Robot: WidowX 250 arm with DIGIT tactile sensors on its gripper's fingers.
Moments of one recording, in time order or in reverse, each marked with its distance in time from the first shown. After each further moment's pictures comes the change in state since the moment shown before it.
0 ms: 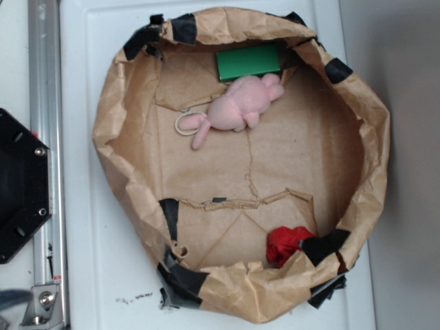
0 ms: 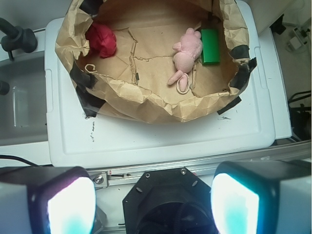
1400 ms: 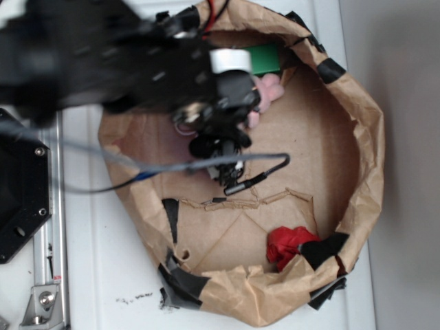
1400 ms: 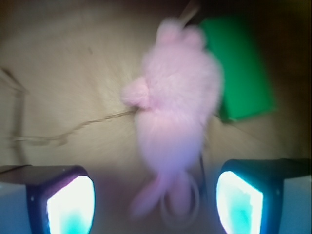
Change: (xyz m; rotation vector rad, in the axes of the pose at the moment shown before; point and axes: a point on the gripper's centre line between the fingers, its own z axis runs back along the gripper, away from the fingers) arm 0.112 0.056 -0.213 0.059 0.035 0.183
